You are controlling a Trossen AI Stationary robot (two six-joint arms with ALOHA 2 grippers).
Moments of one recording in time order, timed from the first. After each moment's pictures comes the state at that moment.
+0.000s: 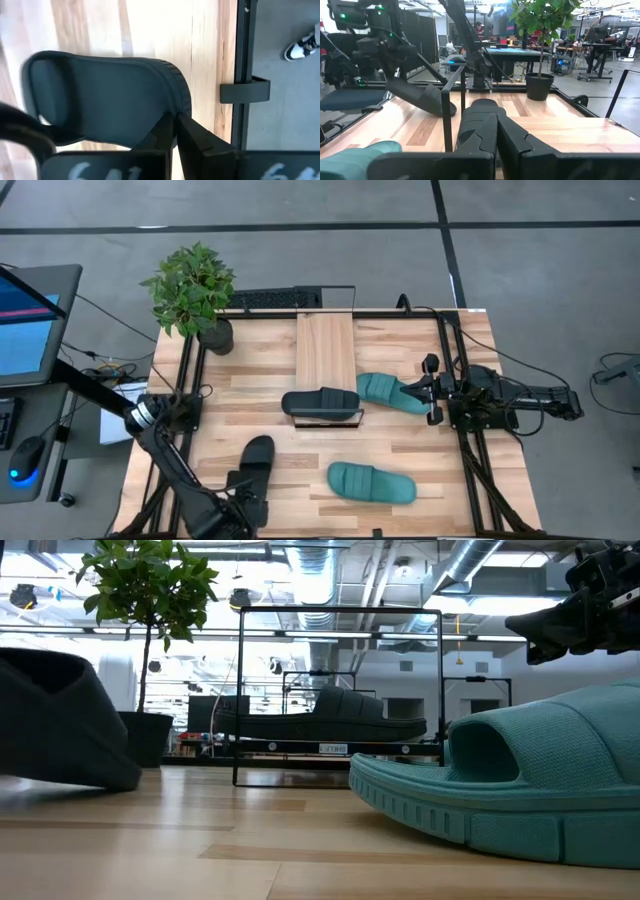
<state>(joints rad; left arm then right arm) -0.92 1.98 1.76 -1.30 -0.15 -0.87 -0.07 0.01 0.00 0.03 -0.10 -0.06</state>
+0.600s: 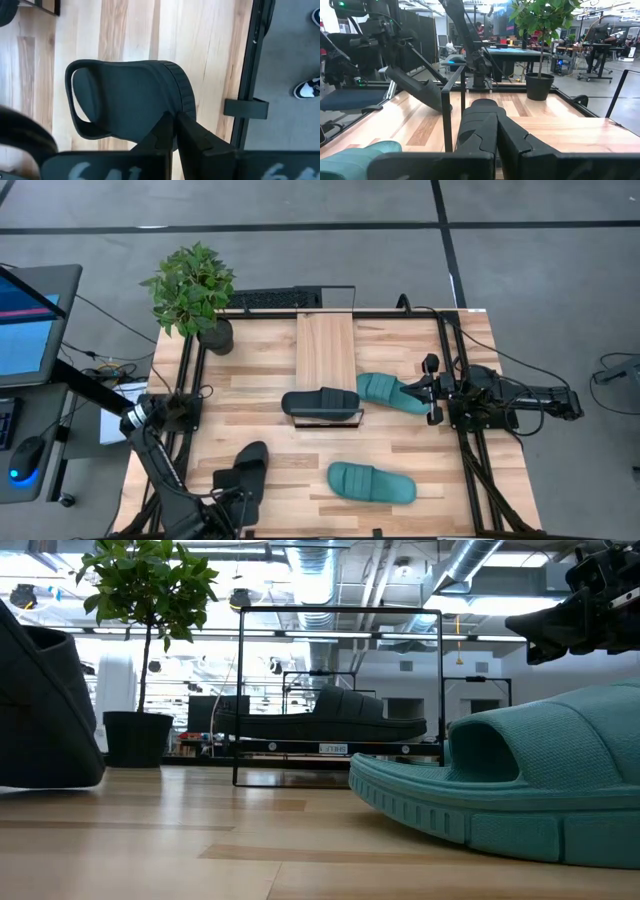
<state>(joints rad) -0.97 1.98 1.89 -1.47 -0.30 -1.08 -0.07 0.01 0.00 0.03 -0.10 -0.06</state>
